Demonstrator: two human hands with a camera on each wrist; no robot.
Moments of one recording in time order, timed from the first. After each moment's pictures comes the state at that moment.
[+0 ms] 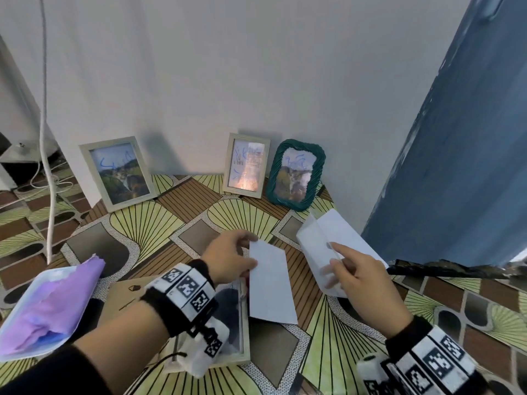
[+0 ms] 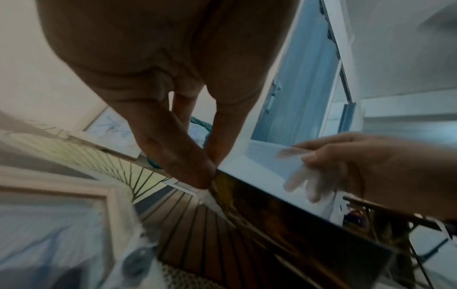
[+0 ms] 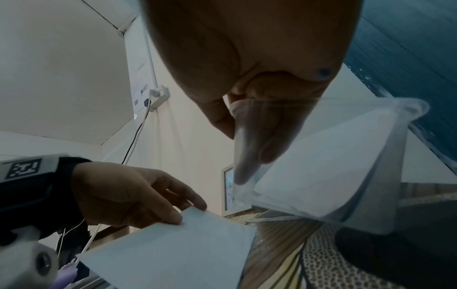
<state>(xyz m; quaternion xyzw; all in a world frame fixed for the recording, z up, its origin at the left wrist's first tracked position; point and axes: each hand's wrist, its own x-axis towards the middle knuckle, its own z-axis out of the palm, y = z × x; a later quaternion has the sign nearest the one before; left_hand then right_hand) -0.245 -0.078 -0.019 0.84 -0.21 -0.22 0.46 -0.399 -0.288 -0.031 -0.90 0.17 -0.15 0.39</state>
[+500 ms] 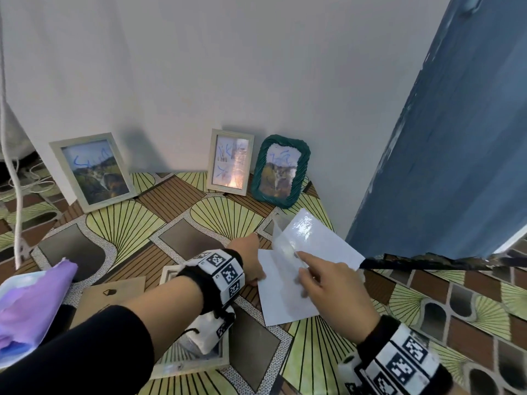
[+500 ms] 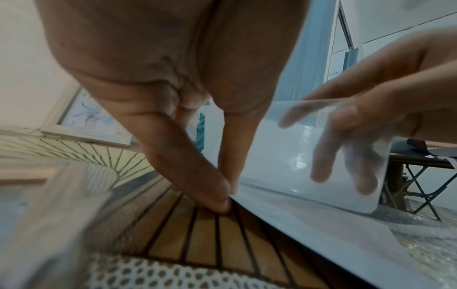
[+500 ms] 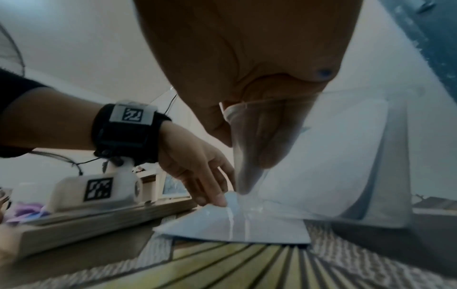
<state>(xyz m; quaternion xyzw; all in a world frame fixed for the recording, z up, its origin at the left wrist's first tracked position) -0.246 -0.148 -0.024 0.92 -0.23 -0.26 0.17 -0.398 -0.277 -0.036 -0.96 0.11 -0.11 0.25</state>
